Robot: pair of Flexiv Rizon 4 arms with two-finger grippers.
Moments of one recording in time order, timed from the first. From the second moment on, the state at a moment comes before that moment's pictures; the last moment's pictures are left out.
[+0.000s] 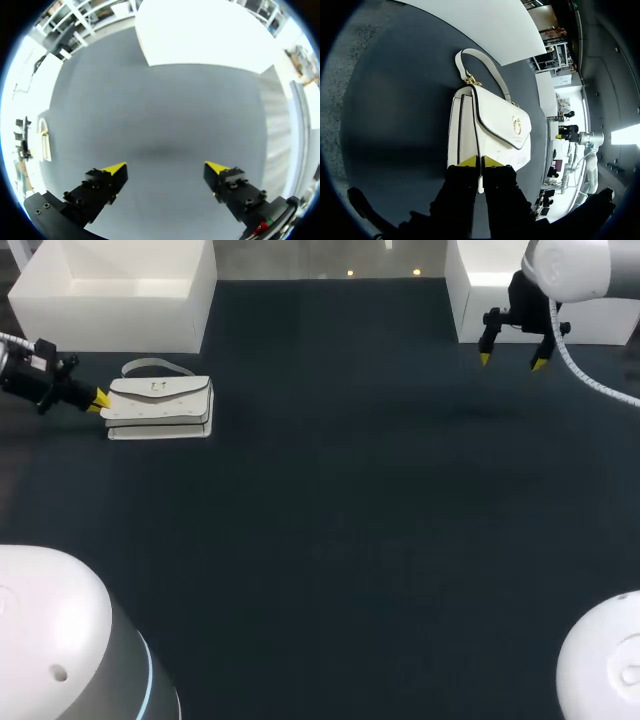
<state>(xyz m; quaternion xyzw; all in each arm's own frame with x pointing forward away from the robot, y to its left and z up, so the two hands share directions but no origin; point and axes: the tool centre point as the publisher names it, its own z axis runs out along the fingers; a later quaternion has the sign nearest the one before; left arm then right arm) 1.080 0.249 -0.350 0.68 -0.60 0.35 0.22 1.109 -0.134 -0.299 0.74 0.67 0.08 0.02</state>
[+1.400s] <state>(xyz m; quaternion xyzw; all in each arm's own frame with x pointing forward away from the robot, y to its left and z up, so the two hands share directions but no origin) 1.148 0.370 -0.352 0.69 -0.57 0.42 0.12 1.114 -0.131 -0.296 0.74 0.67 0.07 0.02</state>
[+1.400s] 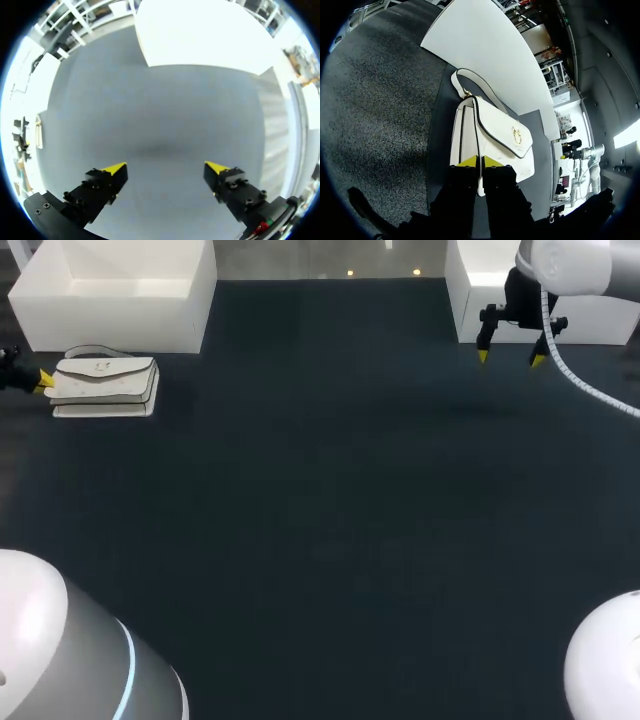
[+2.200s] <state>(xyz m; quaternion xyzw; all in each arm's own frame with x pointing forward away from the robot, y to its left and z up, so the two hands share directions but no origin) 1.159 0.362 -0.330 0.66 -0.57 0.47 0.12 1.114 -0.132 -0.296 0.74 0.67 0.07 0.02</state>
